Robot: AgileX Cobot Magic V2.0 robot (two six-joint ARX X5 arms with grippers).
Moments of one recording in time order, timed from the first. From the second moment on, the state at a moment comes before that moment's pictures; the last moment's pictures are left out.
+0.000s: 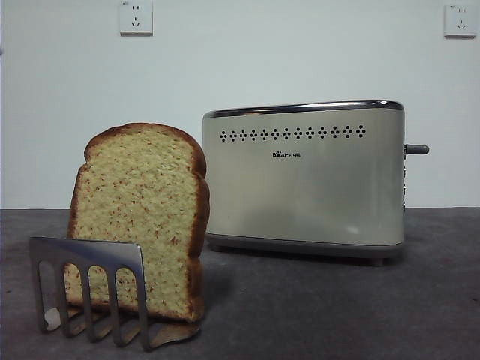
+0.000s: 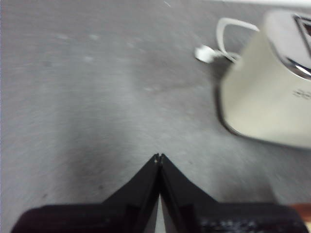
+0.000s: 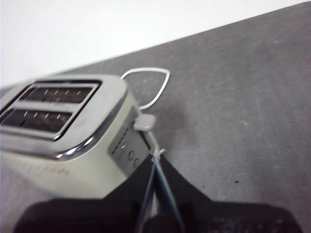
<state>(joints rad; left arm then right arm) 0.03 0.88 0.88 -0.59 0.33 0.00 -0.05 0.58 0.71 -0.51 -0.22 0.21</state>
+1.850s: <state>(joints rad) -0.64 1.59 1.35 -1.04 0.23 0.84 -0.05 1.00 1.04 -0.77 -0.55 -0.05</state>
